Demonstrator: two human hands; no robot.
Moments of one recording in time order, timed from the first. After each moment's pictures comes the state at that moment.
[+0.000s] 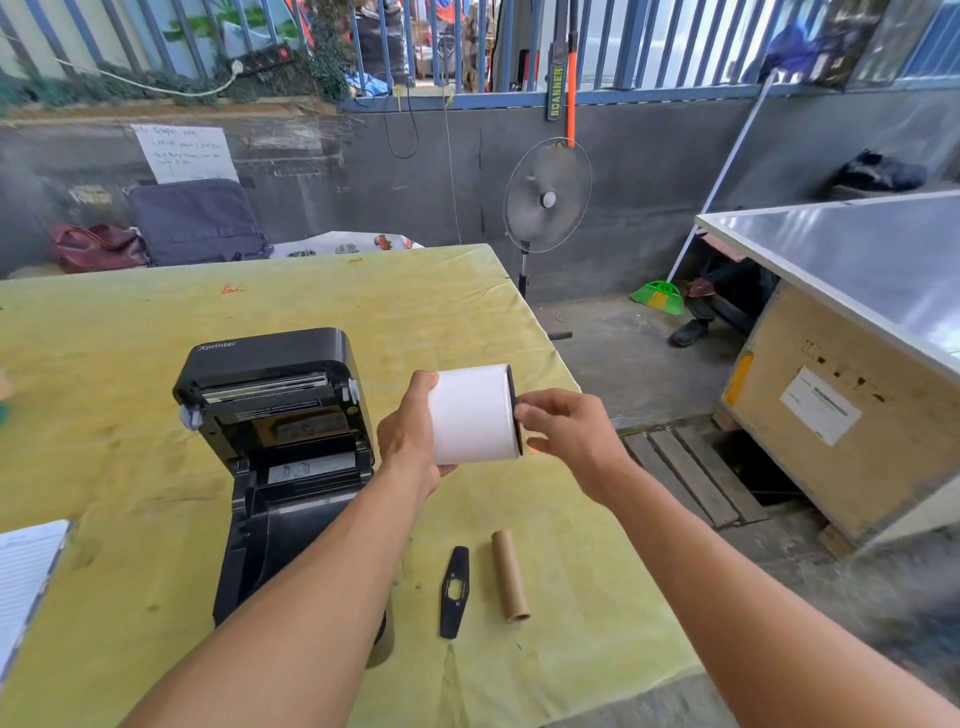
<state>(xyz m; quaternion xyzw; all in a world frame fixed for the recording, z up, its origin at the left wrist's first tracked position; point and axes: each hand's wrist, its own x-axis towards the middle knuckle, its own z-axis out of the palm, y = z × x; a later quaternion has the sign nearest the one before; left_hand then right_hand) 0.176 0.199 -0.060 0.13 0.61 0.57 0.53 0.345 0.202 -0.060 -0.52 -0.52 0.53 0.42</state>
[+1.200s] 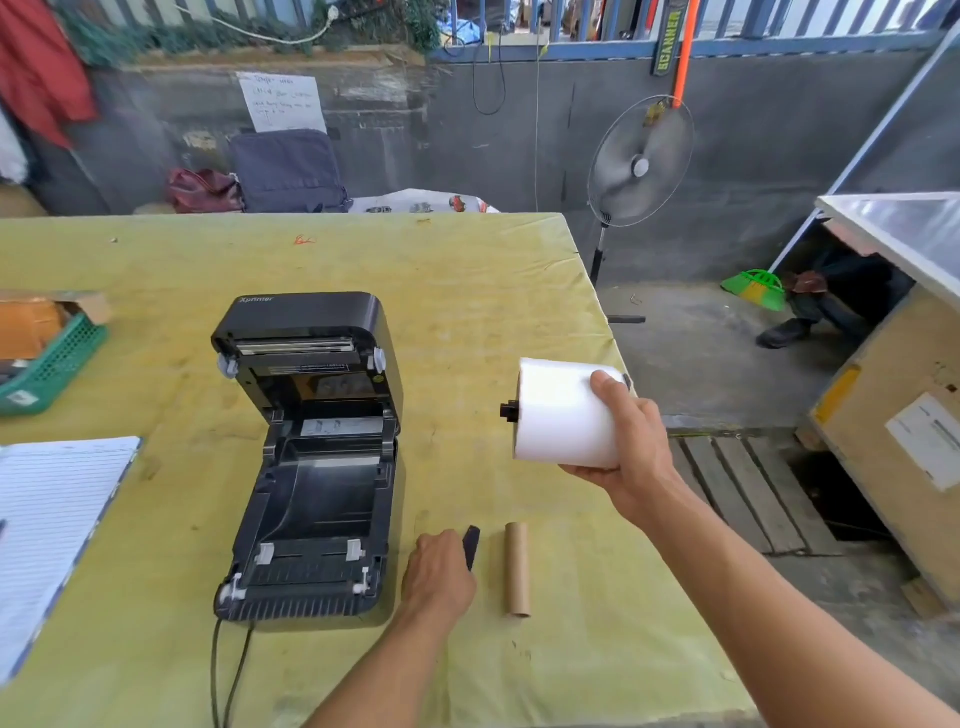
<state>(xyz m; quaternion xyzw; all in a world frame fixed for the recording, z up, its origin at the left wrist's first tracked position) 0.204 0.115 -0.194 0.49 0.84 0.06 0.24 0.372 0.230 -0.086 -0.54 -0.31 0.65 0.44</state>
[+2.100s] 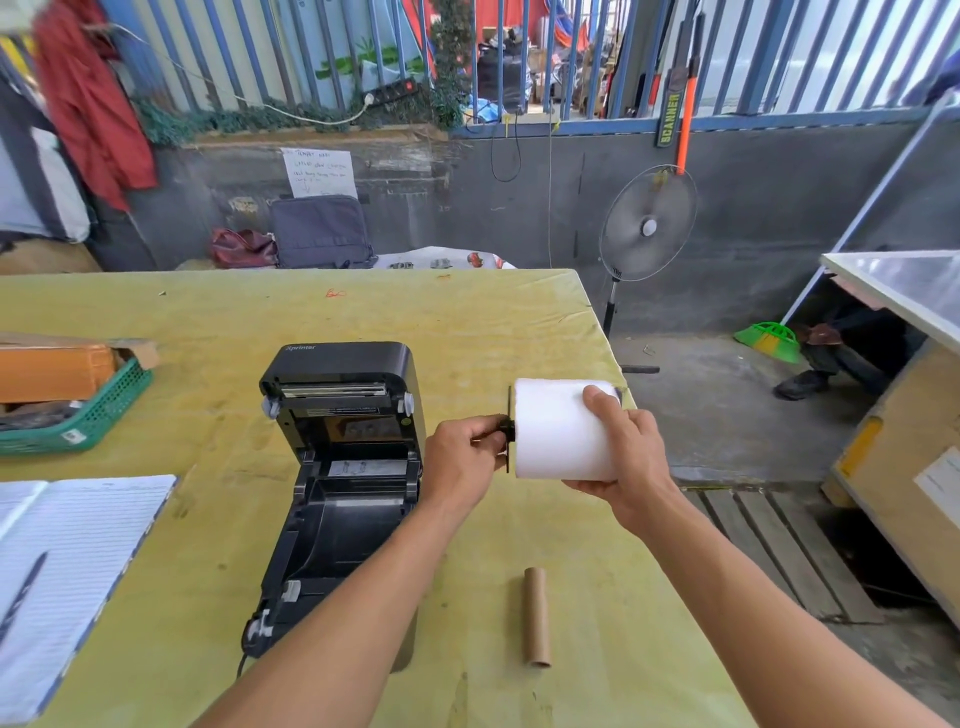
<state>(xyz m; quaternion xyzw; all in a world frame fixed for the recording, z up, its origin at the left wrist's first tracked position) 0.183 0.181 -0.061 0.44 0.65 0.52 0.33 0.350 0.233 -0.054 -0.53 -0.36 0.63 0.44</state>
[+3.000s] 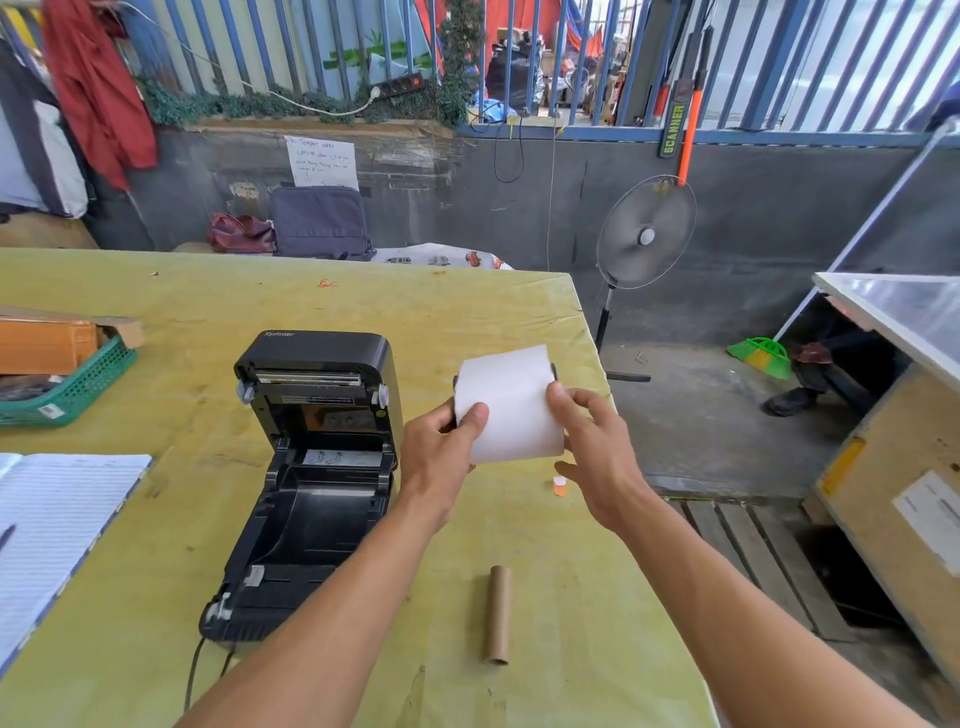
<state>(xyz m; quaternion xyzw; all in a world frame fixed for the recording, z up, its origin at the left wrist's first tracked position) 0.205 0.178 -0.052 0.32 0.62 0.62 0.36 0.356 0.234 -0.044 -0.48 -0.51 0.59 0.41</state>
